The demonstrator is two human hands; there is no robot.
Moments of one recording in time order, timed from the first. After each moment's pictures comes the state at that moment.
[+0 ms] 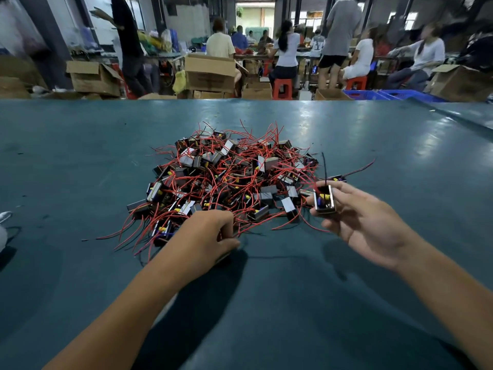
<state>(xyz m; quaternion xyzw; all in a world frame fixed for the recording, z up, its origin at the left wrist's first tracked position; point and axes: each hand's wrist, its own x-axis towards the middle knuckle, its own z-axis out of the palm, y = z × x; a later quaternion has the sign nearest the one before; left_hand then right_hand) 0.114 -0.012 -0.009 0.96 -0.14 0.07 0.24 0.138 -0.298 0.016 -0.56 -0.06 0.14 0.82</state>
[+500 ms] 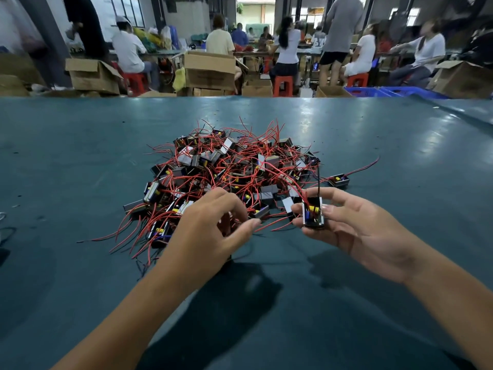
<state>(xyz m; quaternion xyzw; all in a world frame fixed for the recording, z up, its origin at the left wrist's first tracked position) 0.098 -0.030 0.005 0.88 -0.21 0.25 0.36 0.129 -0.291 0.013 -0.55 -0.12 0.19 0.80</state>
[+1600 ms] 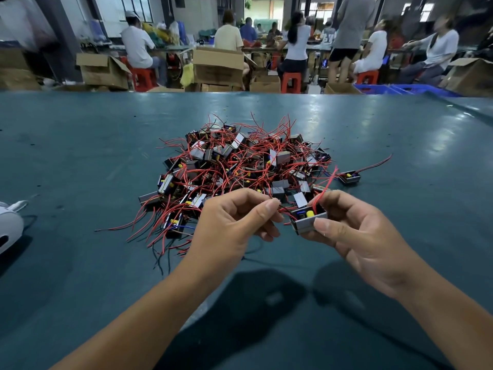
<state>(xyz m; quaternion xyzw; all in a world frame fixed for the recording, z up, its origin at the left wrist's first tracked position) 0.086 -0.051 0.004 0.65 -0.15 0.09 0.74 0.097 -0.260 0.010 -0.59 -0.16 0.08 0.79</state>
